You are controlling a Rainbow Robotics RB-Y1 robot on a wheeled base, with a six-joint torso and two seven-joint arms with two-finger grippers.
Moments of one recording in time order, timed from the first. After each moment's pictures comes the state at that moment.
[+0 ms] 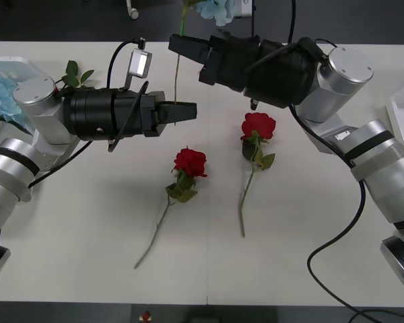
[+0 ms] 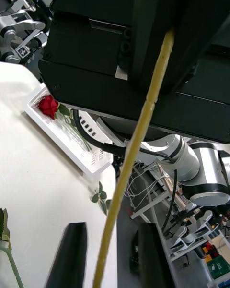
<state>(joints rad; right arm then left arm) -0.74 -0.39 0.33 -1.32 -2.23 0.85 2.63 -0.69 0.49 -0.30 -1.08 2.24 1.32 -2.55</state>
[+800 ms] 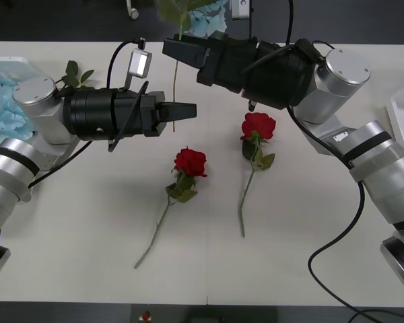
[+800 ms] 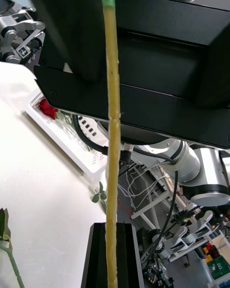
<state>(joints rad) -0.74 -0.39 0.34 -1.32 -2.24 0.83 2.63 -0.69 0.49 -0.30 -1.08 2.24 1.31 -2.55</state>
